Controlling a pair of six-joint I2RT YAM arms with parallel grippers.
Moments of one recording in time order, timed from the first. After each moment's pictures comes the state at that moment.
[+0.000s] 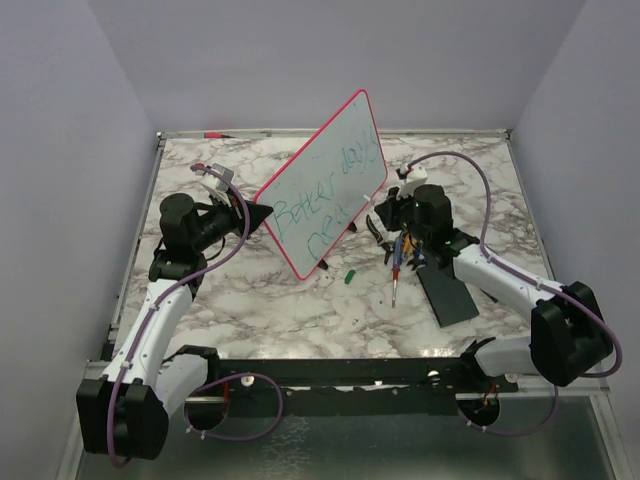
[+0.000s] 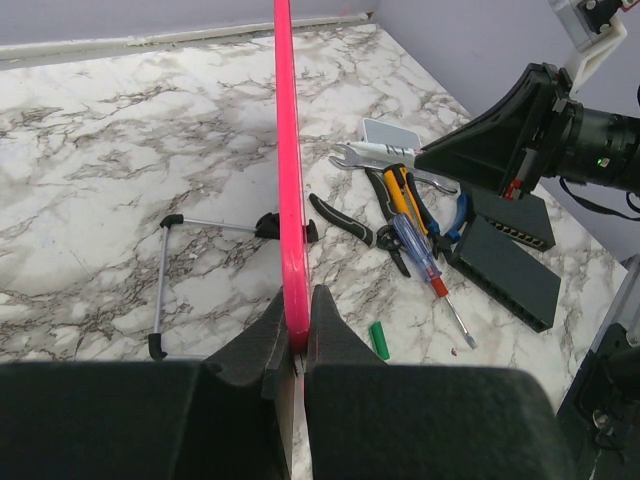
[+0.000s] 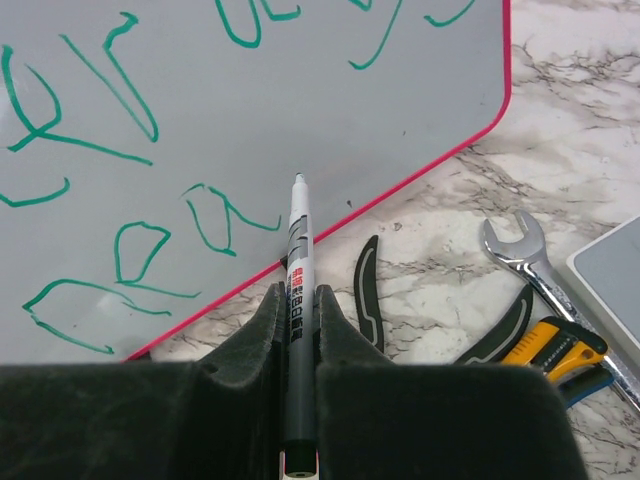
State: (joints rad) left arm -0.11 0.96 0.70 0.14 0.68 -0.29; right arm 0.50 1.34 0.79 0.22 0.04 0.16
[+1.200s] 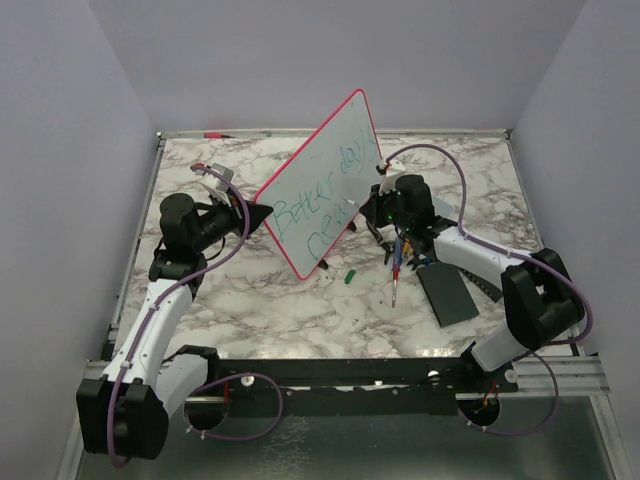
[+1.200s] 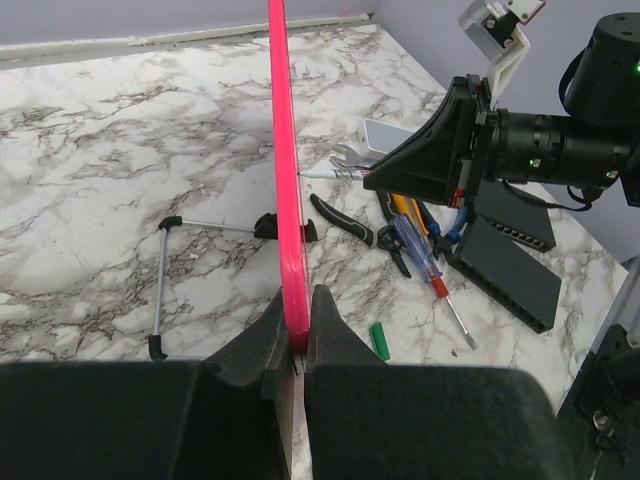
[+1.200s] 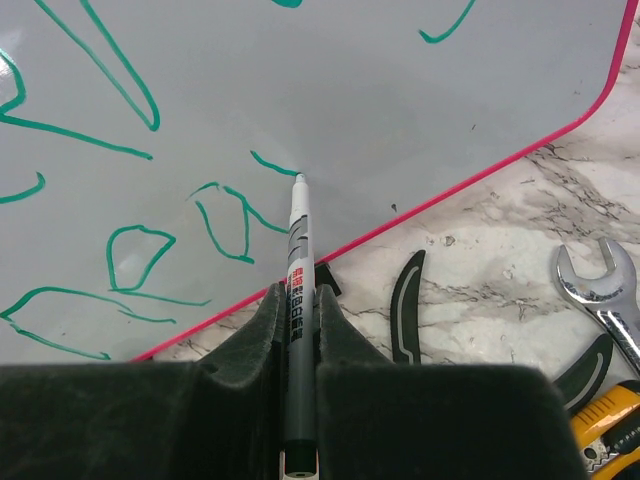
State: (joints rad) left arm -0.11 0.96 0.70 0.14 0.68 -0.29; right arm 0.50 1.56 0.92 0.22 -0.09 0.14
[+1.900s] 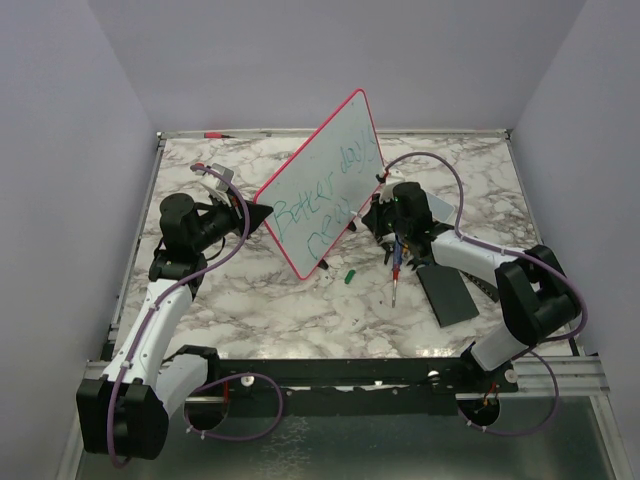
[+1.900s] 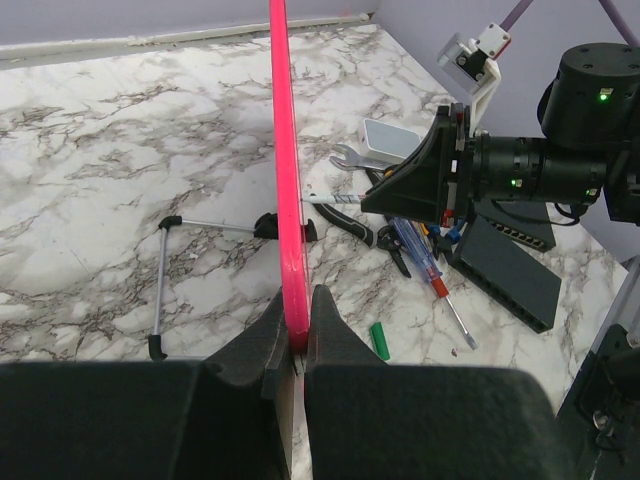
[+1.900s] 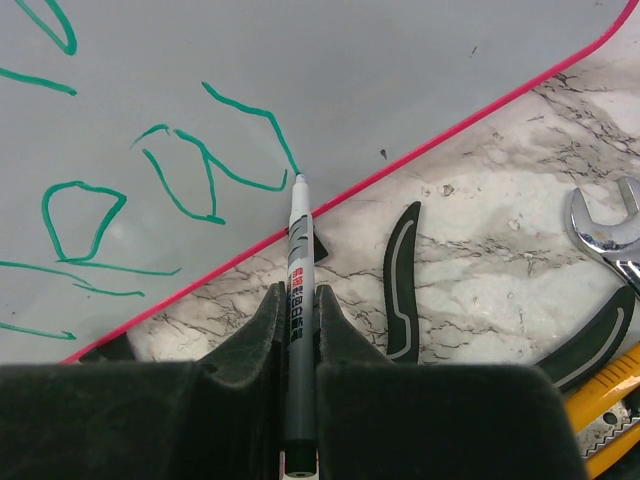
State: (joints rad) left arm -0.11 0.96 0.70 0.14 0.68 -0.29; right arm 0.50 1.59 0.87 0.22 -0.07 0.16
